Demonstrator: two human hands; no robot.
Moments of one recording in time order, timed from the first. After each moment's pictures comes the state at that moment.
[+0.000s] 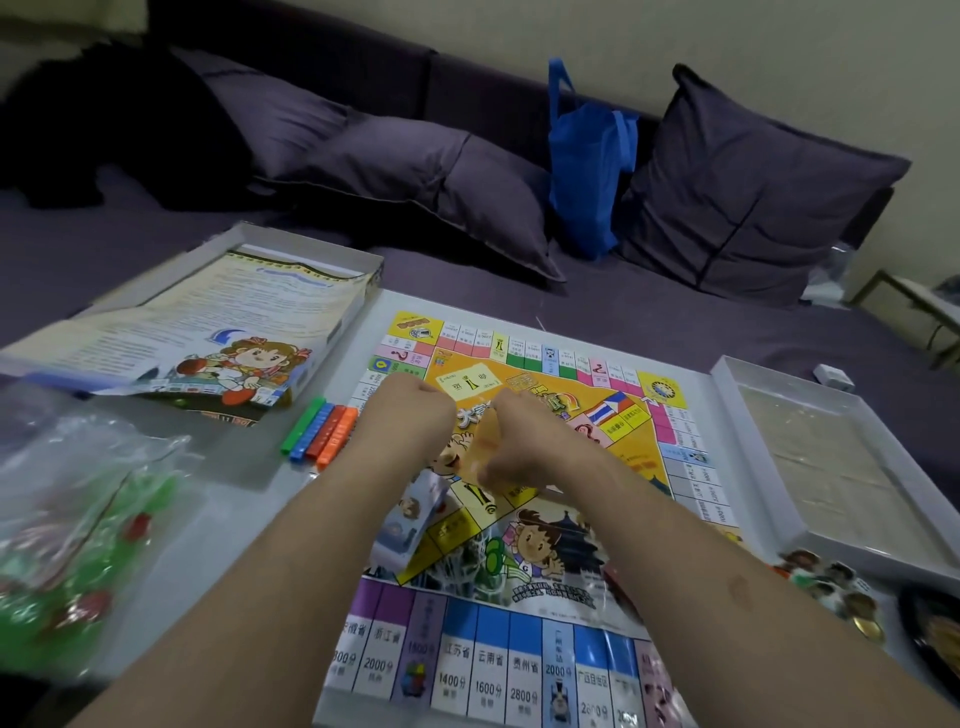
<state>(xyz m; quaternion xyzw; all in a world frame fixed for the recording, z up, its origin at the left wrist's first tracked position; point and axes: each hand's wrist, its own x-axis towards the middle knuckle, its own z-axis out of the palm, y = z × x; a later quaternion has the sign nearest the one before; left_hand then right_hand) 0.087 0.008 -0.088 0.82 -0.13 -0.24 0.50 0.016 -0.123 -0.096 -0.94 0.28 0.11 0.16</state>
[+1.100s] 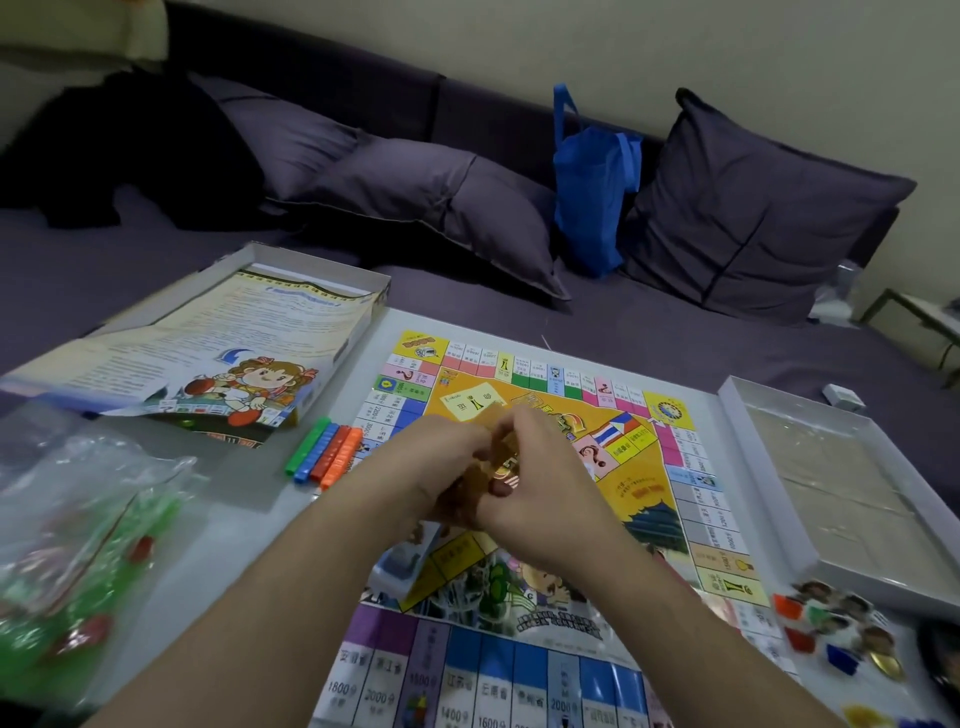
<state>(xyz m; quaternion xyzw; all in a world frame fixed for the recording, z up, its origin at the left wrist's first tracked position) 0.066 0.012 -0.065 0.72 -0.10 -0.44 0.52 -0.034 -0.089 -0.089 -0.92 0.18 -0.11 0.34</state>
